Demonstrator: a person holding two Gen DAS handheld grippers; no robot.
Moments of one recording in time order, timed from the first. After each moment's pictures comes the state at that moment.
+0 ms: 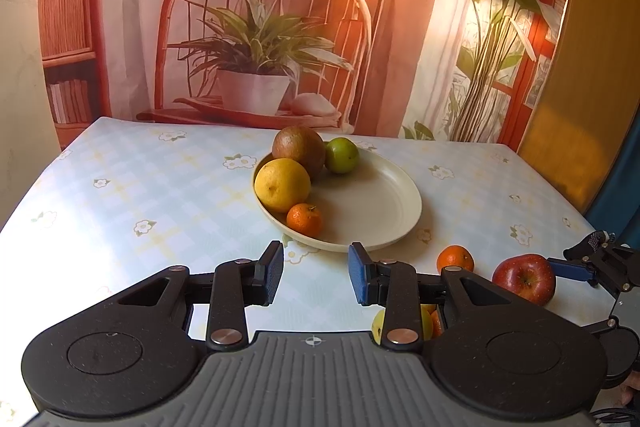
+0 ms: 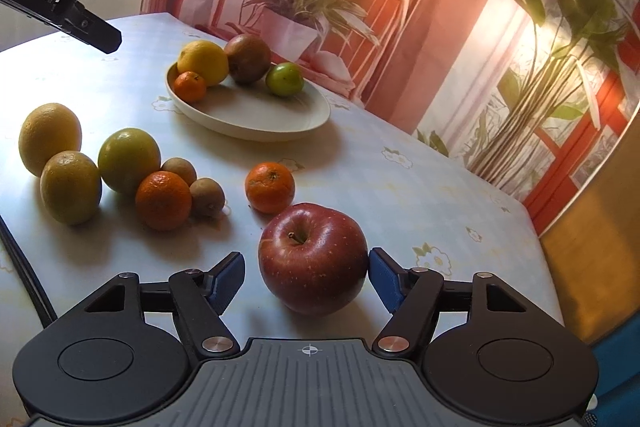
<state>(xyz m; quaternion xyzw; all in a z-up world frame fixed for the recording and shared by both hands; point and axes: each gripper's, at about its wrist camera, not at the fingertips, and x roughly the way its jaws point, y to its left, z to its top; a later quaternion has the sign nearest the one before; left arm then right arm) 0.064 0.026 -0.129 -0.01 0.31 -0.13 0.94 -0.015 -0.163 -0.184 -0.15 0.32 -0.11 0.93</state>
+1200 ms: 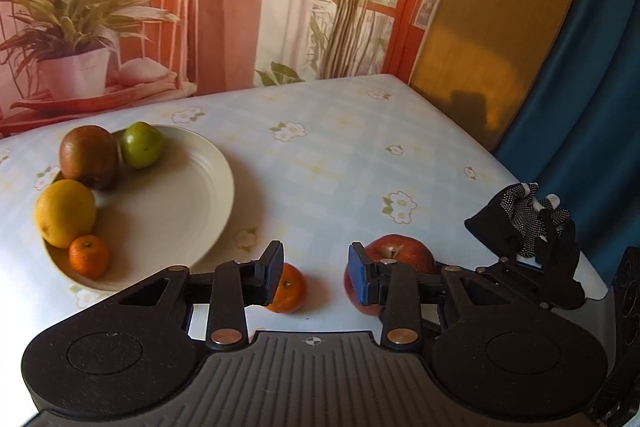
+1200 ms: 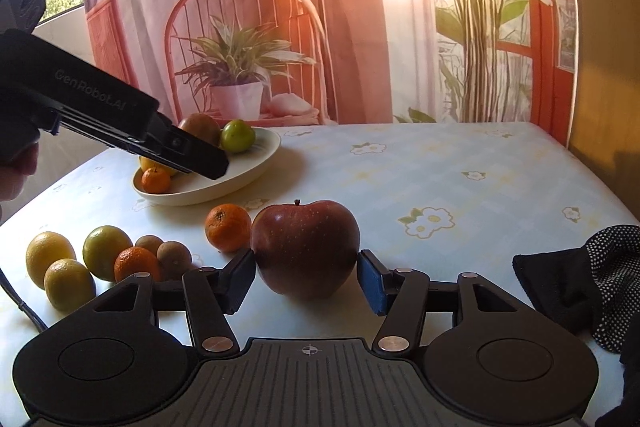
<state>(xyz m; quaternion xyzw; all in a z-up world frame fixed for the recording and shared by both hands) 0.124 -0.114 -0.145 0.03 0.40 -0.29 0.87 -0.052 -0.246 -0.202 0.09 0.21 -0.09 0.97</state>
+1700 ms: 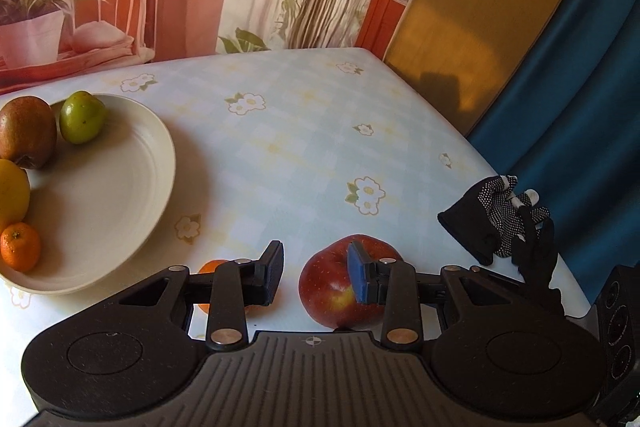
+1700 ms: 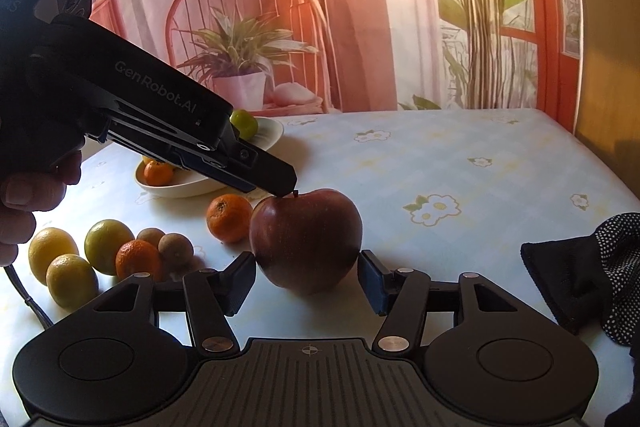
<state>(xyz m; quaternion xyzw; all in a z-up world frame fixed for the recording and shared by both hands) 0.142 -0.136 -0.169 0.01 0.44 -0.33 0.84 -0.049 -0.248 -0.206 0.10 0.23 -0.08 0.96</state>
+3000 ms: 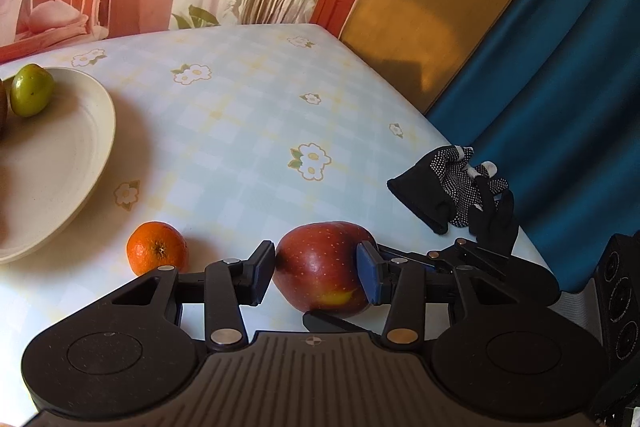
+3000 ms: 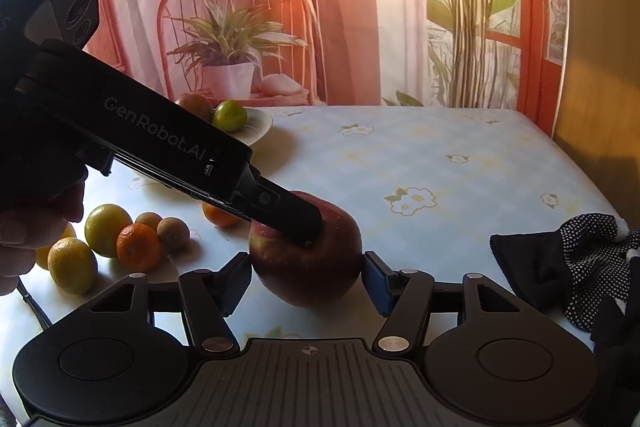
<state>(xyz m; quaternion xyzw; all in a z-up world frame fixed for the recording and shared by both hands) 0.121 -0.147 -0.183 -0.01 0.44 -0.38 0.81 -0.061 -0.235 -0.199 0.08 0.25 -0.11 0.96</state>
